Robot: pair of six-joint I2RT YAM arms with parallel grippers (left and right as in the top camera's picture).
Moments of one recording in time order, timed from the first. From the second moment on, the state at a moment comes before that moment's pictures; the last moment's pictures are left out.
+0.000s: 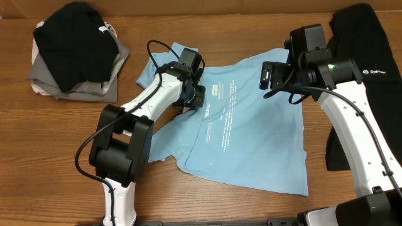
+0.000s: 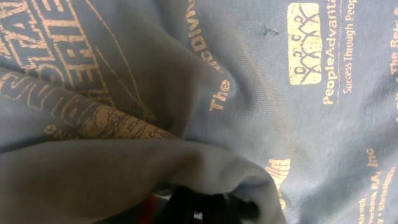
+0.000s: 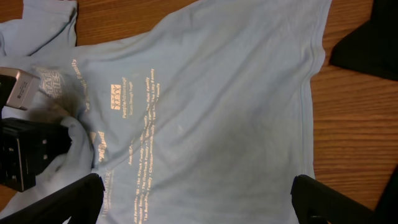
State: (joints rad) left arm -0.41 2.10 1.51 -0.72 0.12 -0.23; right arm 0.20 1.60 1.55 -1.07 -0.01 0.30
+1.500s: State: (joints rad) left arm 0.22 2.11 1.83 -1.68 -0.21 -0.35; right arm 0.20 1.60 1.55 -1.09 -0.01 0.30
